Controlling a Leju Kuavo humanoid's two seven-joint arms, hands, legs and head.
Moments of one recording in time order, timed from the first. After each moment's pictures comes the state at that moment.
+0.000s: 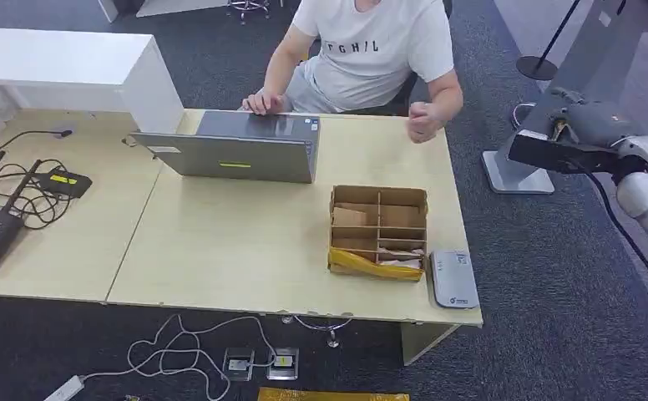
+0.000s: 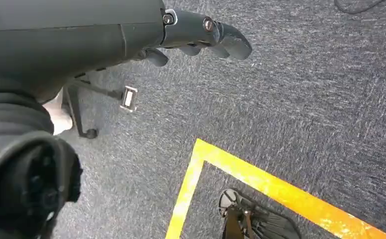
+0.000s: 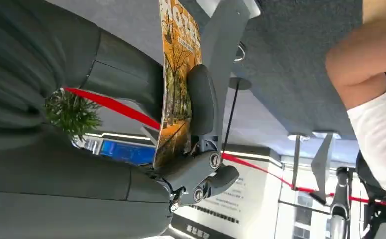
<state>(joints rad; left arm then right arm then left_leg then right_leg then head) -0.15 0.19 -1.13 -0.18 1.27 0.29 0.00 -1.15 -0.74 1.03 -0.88 0.50 0.08 -0.07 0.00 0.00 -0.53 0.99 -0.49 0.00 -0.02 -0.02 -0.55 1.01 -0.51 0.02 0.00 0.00</state>
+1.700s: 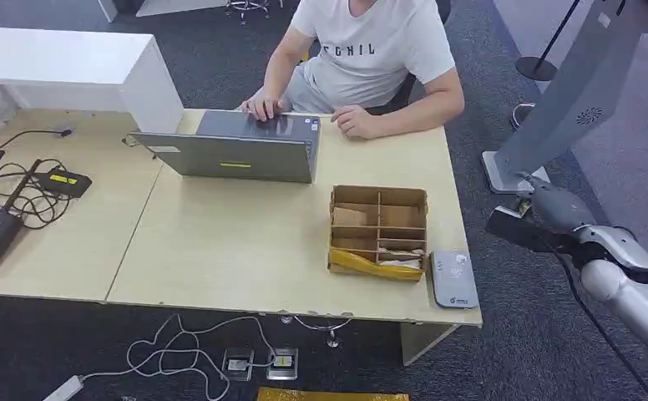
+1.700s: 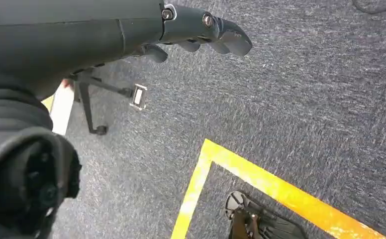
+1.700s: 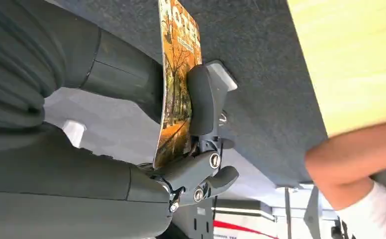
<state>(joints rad) -0.15 0.20 -1.14 -0.18 1.28 0.32 0.05 -0.76 -0.81 0.98 -1.11 0.30 -0.07 -0.01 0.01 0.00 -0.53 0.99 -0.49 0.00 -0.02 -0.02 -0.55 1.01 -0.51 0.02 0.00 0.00</state>
